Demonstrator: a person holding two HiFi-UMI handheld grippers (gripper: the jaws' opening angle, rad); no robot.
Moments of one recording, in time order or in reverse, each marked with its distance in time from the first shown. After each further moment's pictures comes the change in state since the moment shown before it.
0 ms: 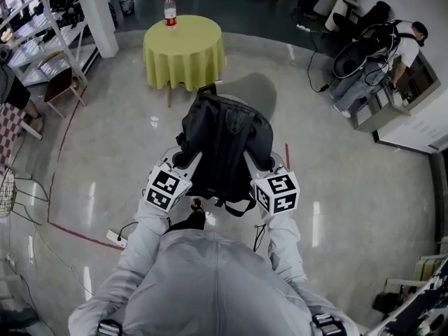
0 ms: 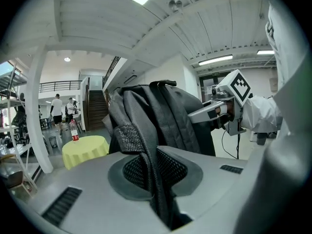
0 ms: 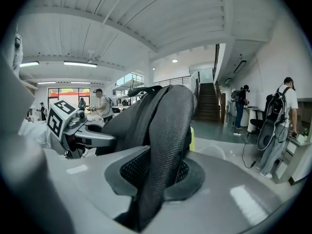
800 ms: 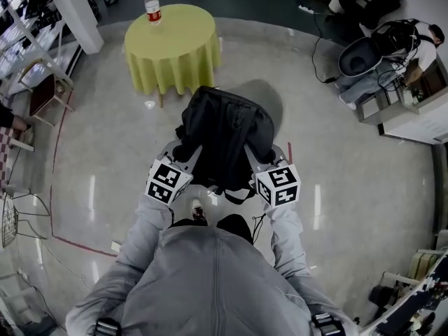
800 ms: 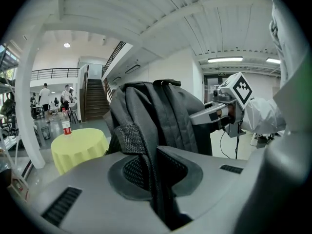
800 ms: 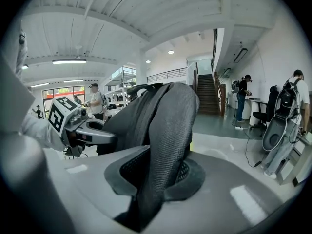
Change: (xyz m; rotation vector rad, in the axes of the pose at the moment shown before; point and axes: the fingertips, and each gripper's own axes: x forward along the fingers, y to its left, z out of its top) left arm 0.168 0.138 0.008 -0.066 0.085 -0.051; right arm 0.174 -0.127 0.017 0.043 0.081 0.002
